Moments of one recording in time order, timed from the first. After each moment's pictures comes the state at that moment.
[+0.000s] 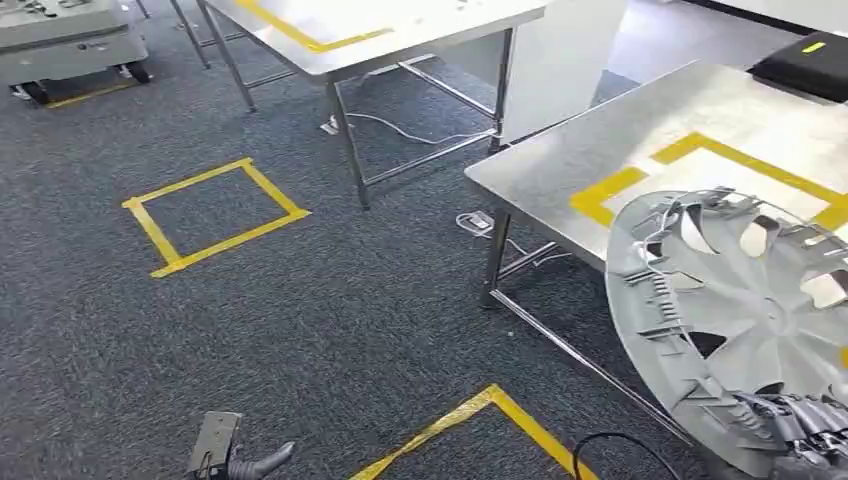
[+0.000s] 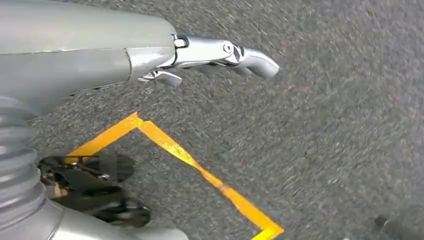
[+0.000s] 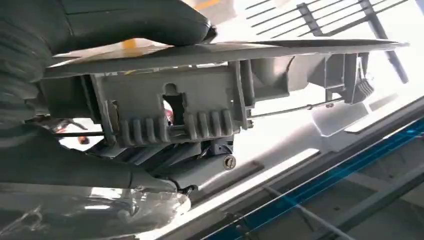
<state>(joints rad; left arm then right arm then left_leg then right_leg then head) -0.14 -0.25 1.14 -0.23 -0.94 0.11 -0.60 0.58 0.07 0.00 -2.12 1.19 -0.69 -0.34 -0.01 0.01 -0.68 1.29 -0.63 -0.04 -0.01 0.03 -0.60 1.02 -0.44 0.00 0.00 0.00</state>
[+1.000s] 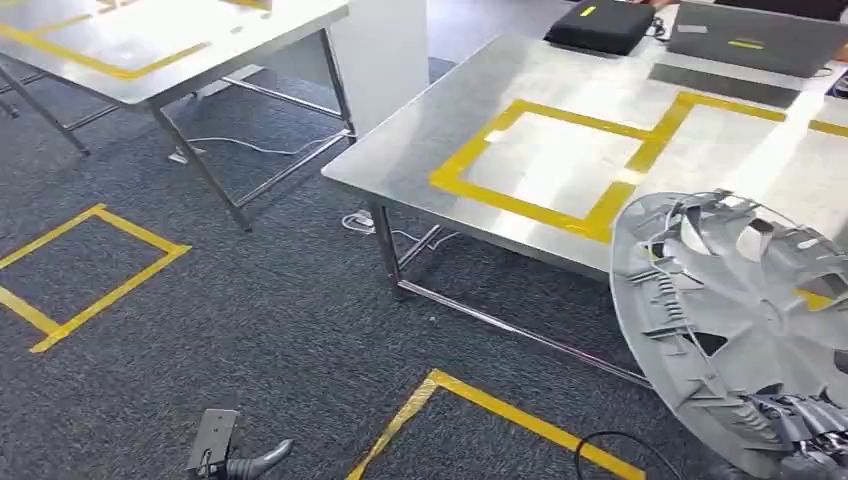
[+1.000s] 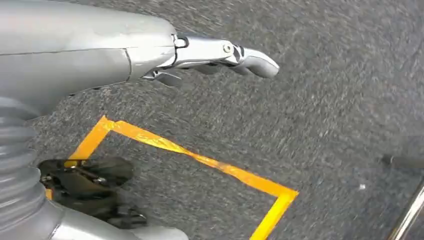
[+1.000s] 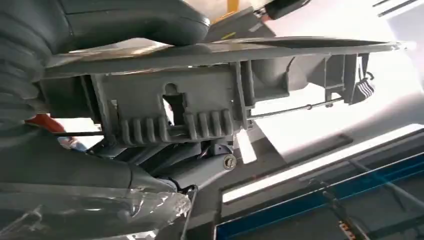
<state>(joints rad) -0.15 -0.24 1.13 -0.23 -0.92 0.13 -0.60 0.57 0.04 0.02 -2.12 1.17 -0.69 -0.32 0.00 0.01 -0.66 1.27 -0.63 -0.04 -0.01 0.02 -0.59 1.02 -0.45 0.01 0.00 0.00</state>
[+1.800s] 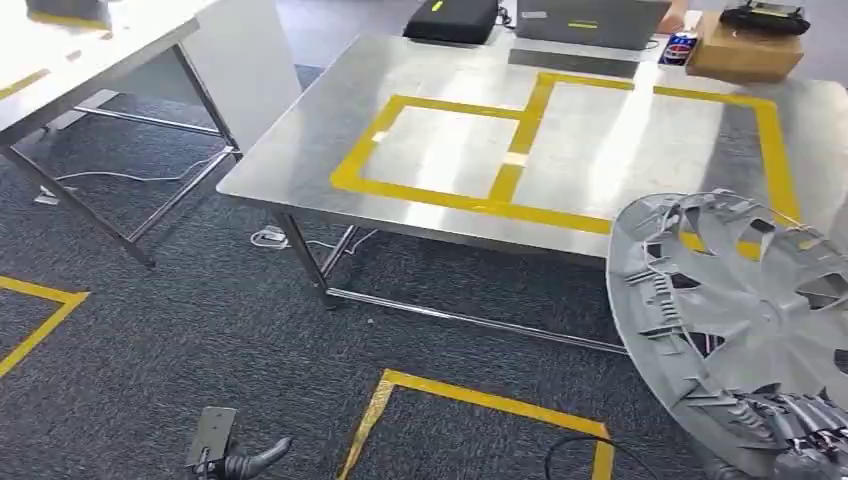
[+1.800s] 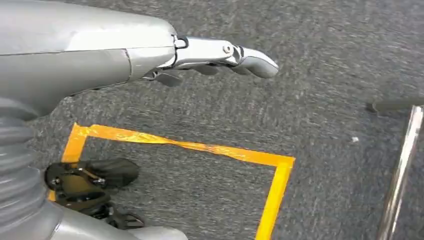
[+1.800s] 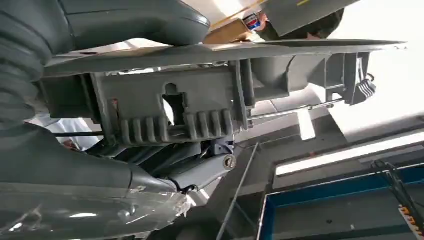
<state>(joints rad) -0.15 -0.24 1.12 -0.23 -0.92 0.12 -0.60 0.56 -0.02 0.06 -2.10 1.20 -0.69 -0.24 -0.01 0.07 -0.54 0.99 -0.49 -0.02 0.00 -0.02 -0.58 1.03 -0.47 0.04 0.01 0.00</state>
